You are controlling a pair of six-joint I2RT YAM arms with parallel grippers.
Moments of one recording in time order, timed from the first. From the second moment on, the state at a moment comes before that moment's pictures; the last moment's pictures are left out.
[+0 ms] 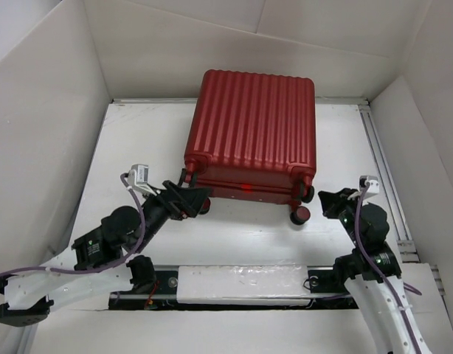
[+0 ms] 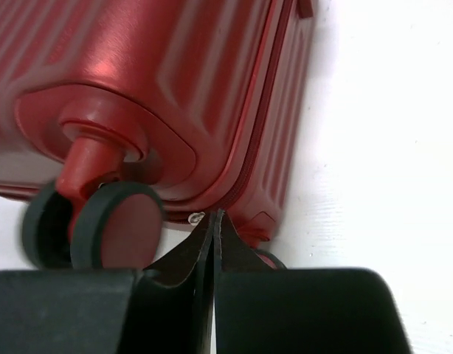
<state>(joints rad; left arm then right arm) -1.20 0.50 0.78 -0.27 -0.54 -0.79 0.20 0.18 0.36 -0.33 -0.04 0.46</state>
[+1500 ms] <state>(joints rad) -1.26 0.83 1.05 -0.49 -0.44 -0.76 0.20 0.49 0.13 0.16 -0.32 0.36</state>
